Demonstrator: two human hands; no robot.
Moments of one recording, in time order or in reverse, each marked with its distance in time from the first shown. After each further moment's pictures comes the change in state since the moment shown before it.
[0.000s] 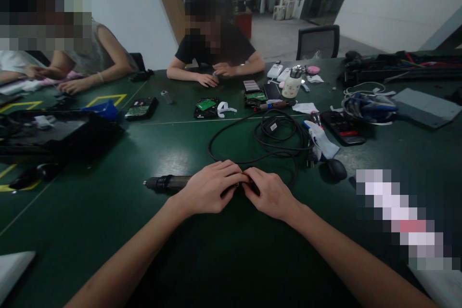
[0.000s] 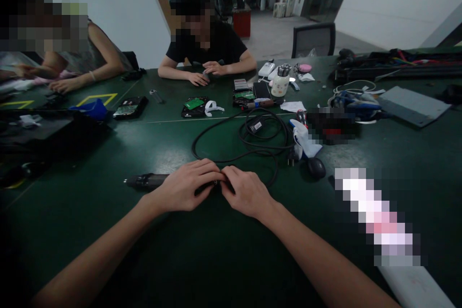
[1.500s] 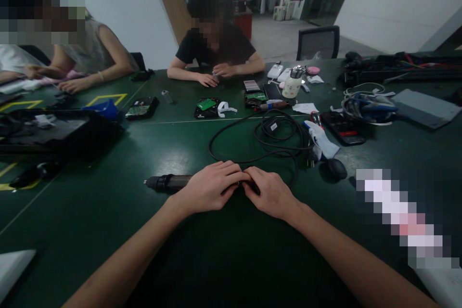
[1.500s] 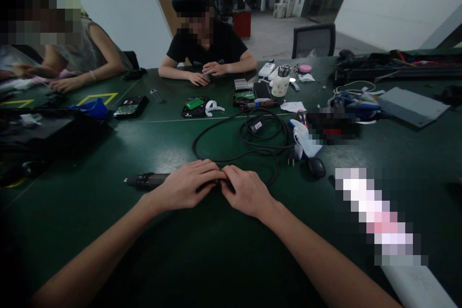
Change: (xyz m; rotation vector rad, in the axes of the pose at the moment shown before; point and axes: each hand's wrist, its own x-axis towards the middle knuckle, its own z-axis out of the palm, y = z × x) left_hand -0.001 -0.001 -0.001 -0.016 -0.007 -0.010; right_hand 0.000 0.000 0.001 -0.032 0.020 -0.017
